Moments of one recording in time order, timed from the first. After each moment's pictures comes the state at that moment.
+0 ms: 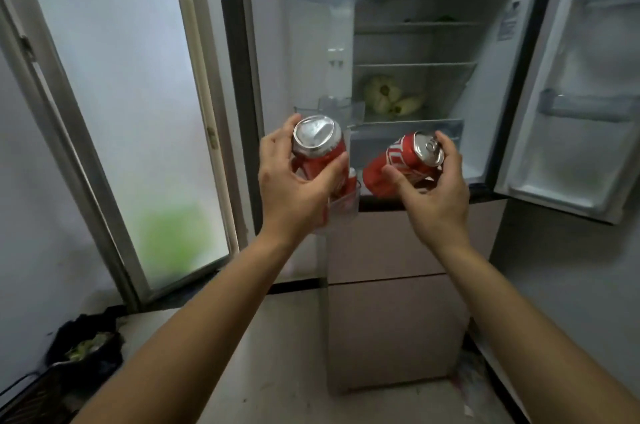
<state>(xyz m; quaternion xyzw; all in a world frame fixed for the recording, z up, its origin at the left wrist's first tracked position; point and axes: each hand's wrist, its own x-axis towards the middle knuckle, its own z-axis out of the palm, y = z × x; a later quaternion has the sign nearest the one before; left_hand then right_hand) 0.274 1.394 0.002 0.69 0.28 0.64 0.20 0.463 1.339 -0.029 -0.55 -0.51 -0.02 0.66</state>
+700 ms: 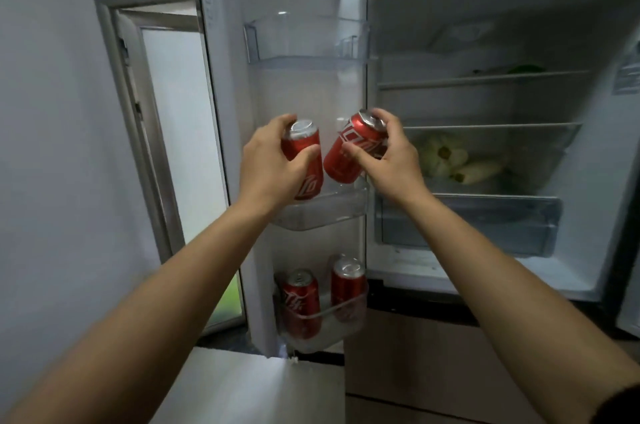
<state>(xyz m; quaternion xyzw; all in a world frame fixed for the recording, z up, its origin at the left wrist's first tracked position) 0.381 1.545 0.115 0.68 0.48 0.55 -0.03 0.573 1.588 0.096 -0.42 -0.67 0.08 0.60</state>
